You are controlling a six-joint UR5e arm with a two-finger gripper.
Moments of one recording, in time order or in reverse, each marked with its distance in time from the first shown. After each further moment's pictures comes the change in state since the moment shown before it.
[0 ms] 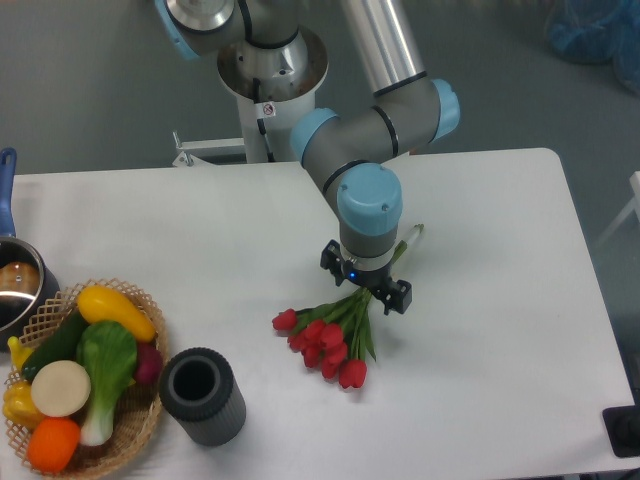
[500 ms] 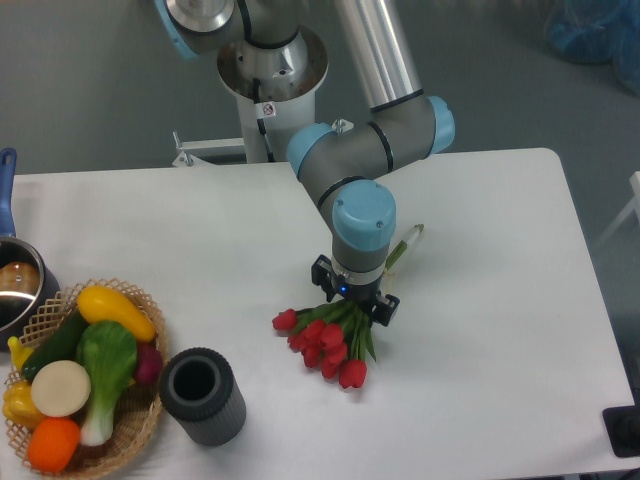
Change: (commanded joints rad) arm -0.011 -0.019 0.012 0.006 0.001 -0.053
